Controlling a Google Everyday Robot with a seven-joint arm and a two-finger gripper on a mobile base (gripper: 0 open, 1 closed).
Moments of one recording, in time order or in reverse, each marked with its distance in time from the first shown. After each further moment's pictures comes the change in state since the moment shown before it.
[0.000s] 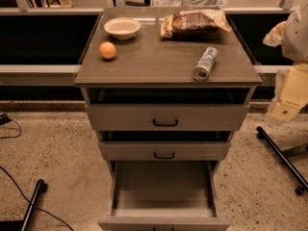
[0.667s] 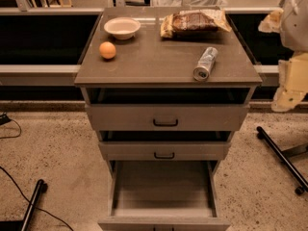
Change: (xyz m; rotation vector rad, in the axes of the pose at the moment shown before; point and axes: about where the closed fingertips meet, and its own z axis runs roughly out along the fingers) arm 0.002 -0.030 0.000 0.056 0.035 -0.156
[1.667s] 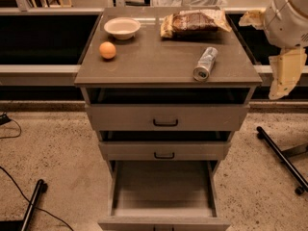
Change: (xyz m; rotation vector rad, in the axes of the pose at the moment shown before) arm -0.003 -0.041 0.028 0.051 0.006 -0.289
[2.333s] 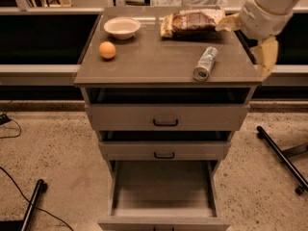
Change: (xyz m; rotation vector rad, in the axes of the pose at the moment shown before) arm 0.026 -0.062 0.074 -0.112 -0.052 -0.248
